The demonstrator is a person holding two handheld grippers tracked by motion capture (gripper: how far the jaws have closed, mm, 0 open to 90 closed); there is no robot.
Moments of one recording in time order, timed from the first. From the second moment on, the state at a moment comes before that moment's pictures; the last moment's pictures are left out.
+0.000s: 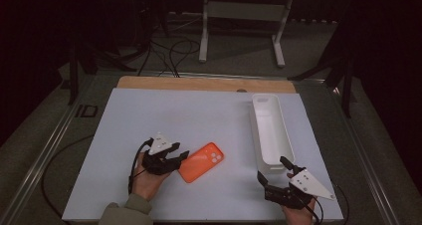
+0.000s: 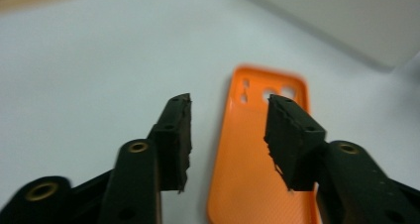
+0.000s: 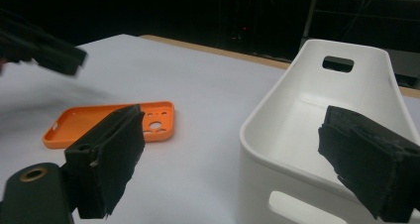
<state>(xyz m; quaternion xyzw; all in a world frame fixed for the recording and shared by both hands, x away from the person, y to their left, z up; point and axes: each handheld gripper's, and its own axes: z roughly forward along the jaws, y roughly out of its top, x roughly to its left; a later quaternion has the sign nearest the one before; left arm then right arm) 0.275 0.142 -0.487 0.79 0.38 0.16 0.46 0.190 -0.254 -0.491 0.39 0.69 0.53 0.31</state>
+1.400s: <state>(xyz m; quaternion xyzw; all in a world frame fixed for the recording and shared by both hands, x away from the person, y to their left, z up) 0.216 0.247 -0.469 0.73 0.38 0.22 0.52 0.202 -0.261 -0.494 0.38 0.70 0.53 0.31</state>
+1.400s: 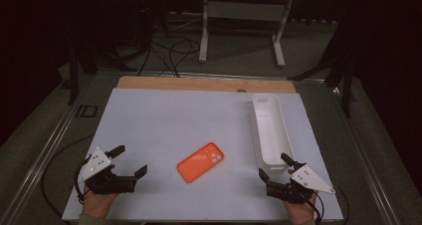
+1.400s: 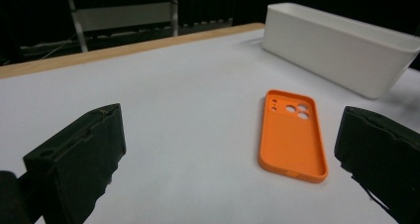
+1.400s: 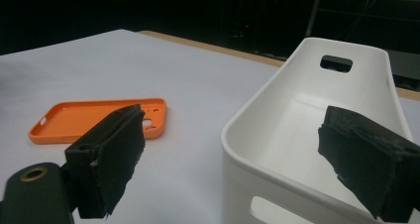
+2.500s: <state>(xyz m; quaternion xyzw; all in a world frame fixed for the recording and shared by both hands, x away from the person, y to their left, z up) 0.269 0.153 -0.468 0.84 0.33 0.16 0.40 0.203 -0.264 -0.495 0.39 0.69 0.53 0.31</state>
